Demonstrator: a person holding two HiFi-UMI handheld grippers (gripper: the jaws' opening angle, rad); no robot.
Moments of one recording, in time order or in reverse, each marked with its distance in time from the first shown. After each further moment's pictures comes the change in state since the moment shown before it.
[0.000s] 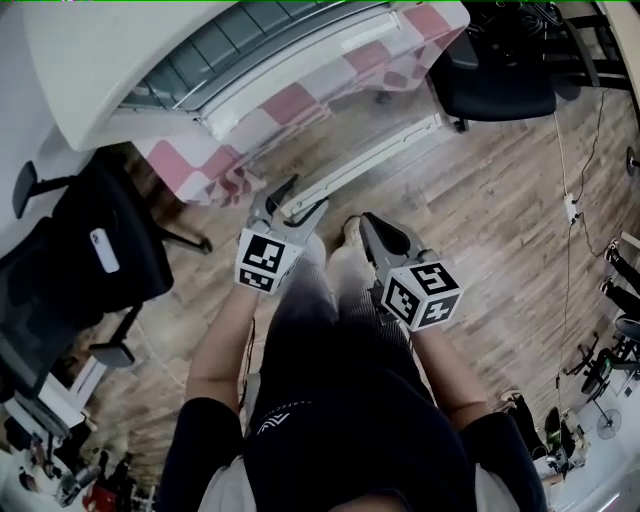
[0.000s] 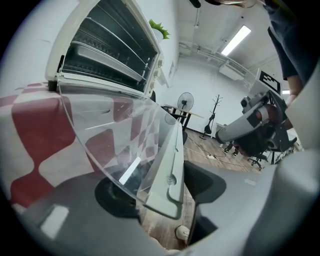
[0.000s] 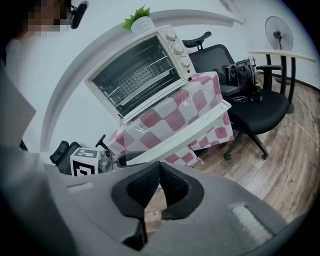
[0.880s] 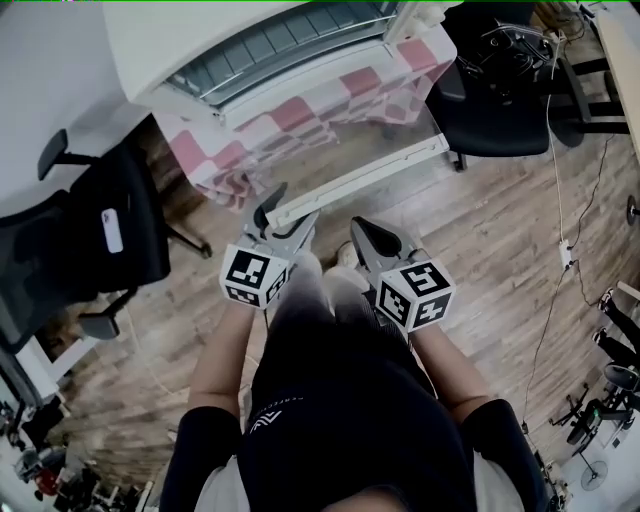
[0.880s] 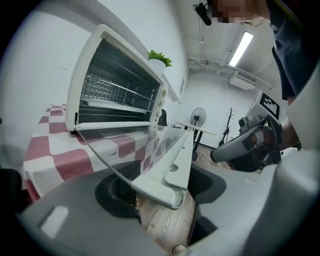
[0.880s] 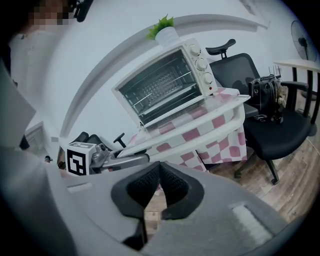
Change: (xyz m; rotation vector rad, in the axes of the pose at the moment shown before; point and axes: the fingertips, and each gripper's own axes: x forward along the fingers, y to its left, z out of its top) left arm -0.049 -0.028 0.072 -0.064 -0.186 0.171; right arm -0.038 0.020 0.033 -0.190 -0.024 0.178
